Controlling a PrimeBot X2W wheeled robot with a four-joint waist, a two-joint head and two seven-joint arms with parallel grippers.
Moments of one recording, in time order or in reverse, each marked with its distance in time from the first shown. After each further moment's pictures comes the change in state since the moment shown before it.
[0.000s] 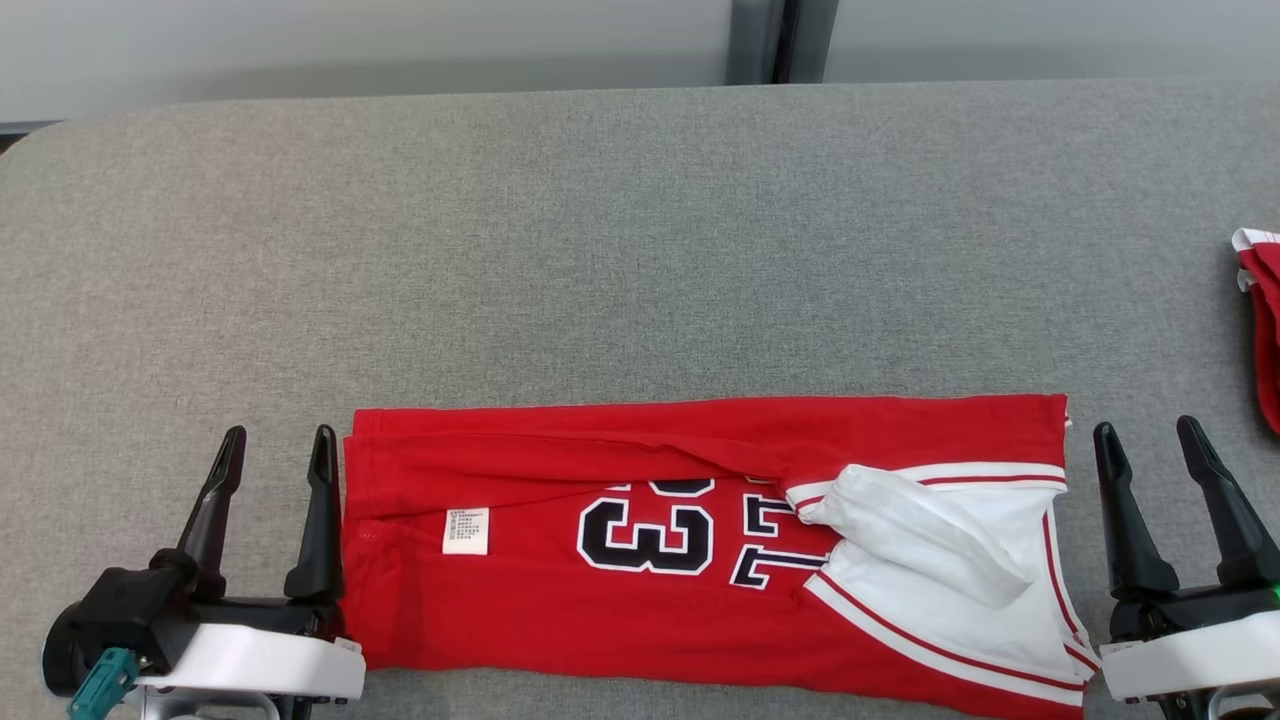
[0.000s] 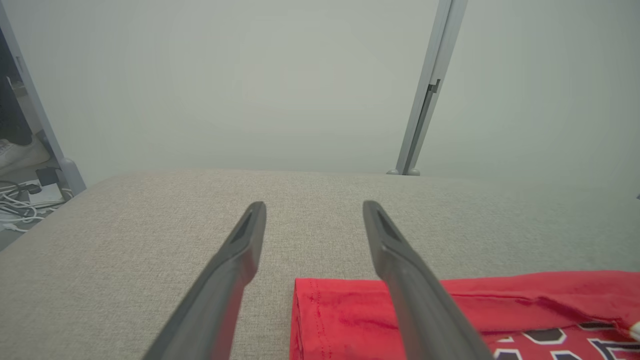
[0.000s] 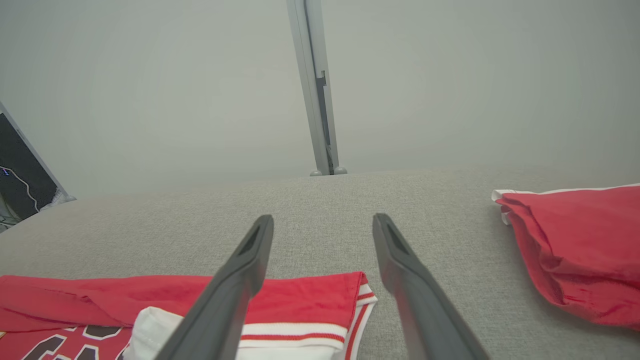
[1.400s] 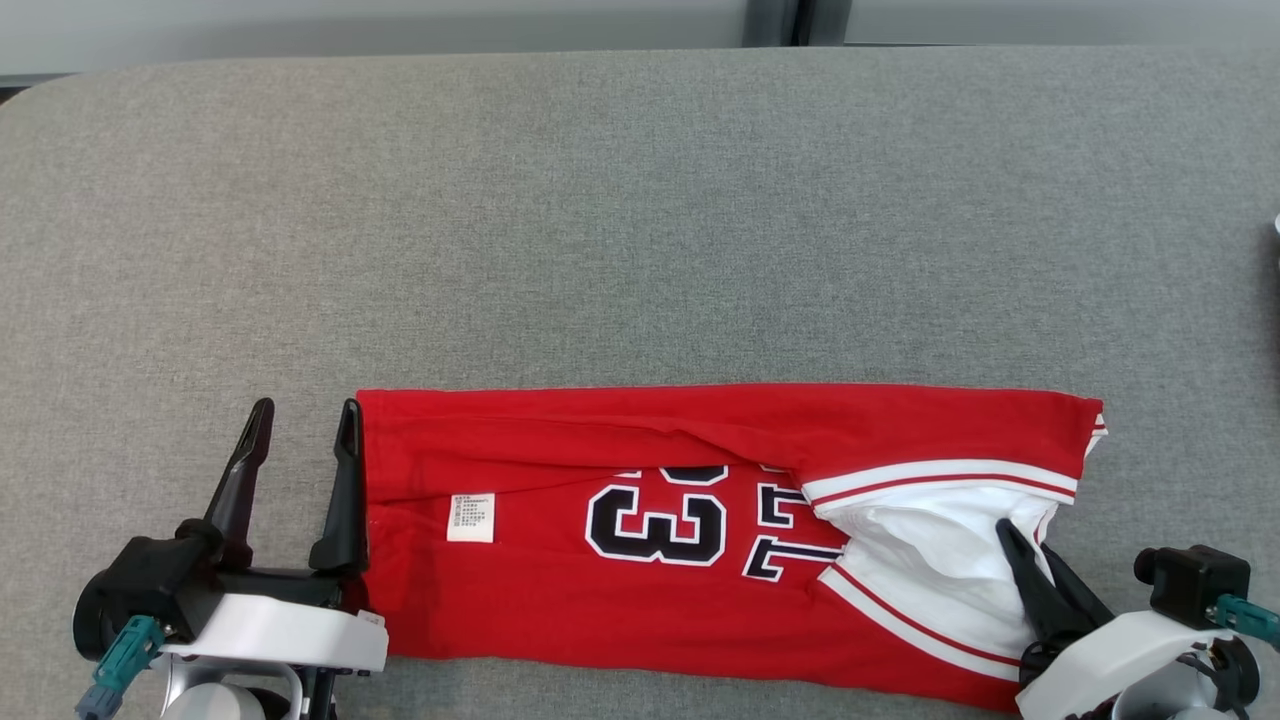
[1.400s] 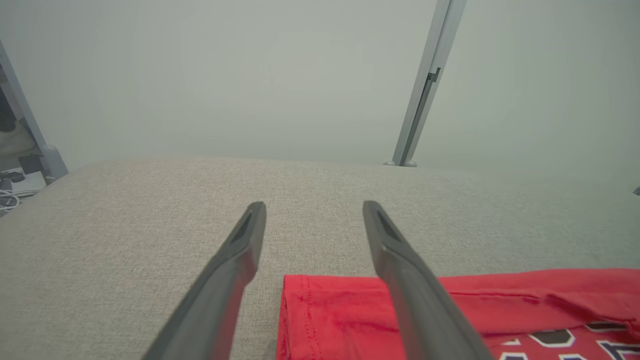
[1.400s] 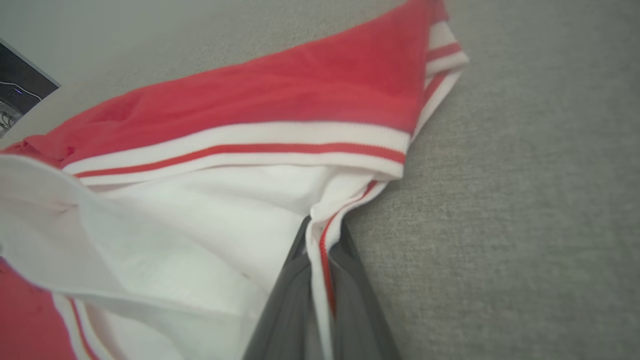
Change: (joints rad) left arm -0.061 -0.035 -0.015 0.046 0.009 -0.031 -0.001; right arm -0.124 -0.058 0.261 0.436 0.214 0.004 0.070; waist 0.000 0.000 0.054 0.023
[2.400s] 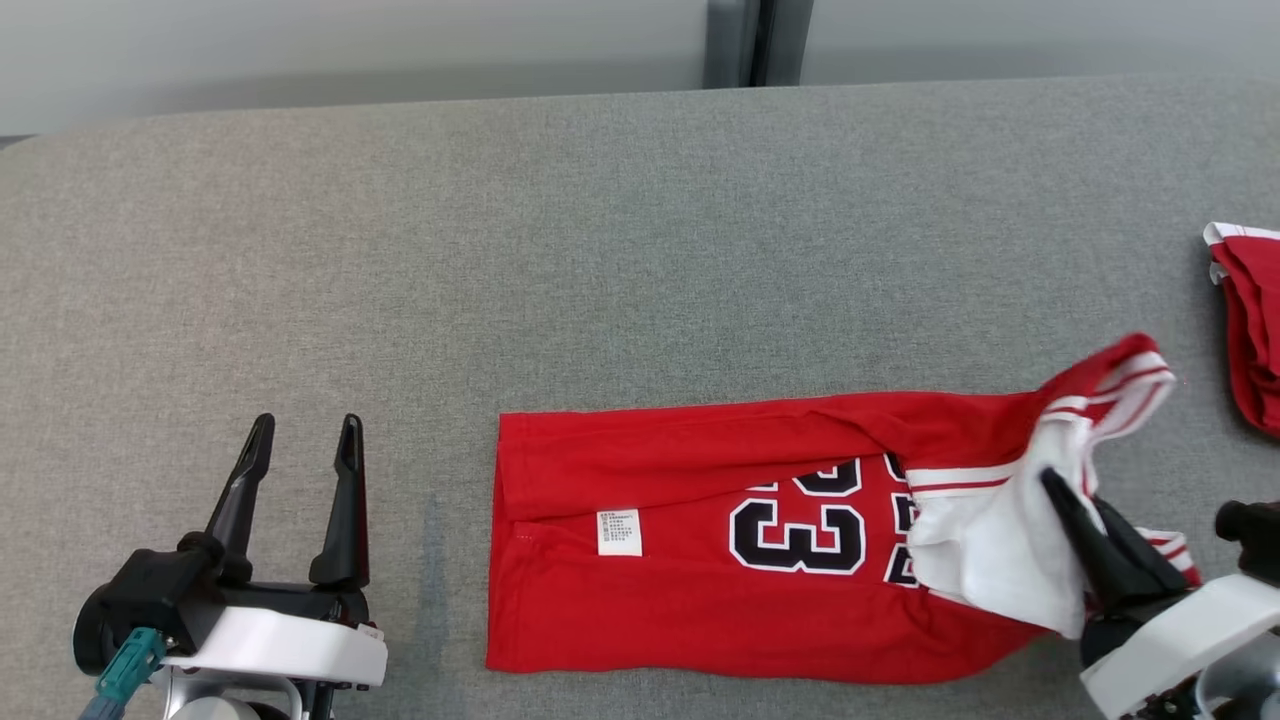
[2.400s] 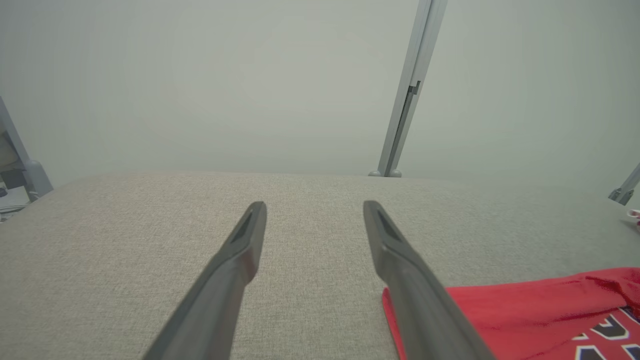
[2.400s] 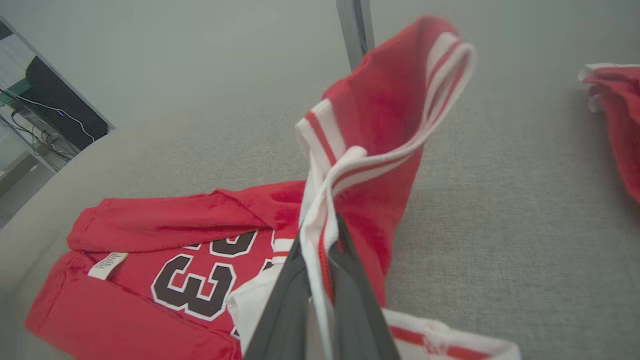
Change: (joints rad) left arm 0.022 0.001 0.002 -0.003 0.002 0.001 0.002; right arm 0.079 -0.149 -0.058 -0.368 0.107 -0.004 0.144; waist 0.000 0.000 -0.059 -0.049
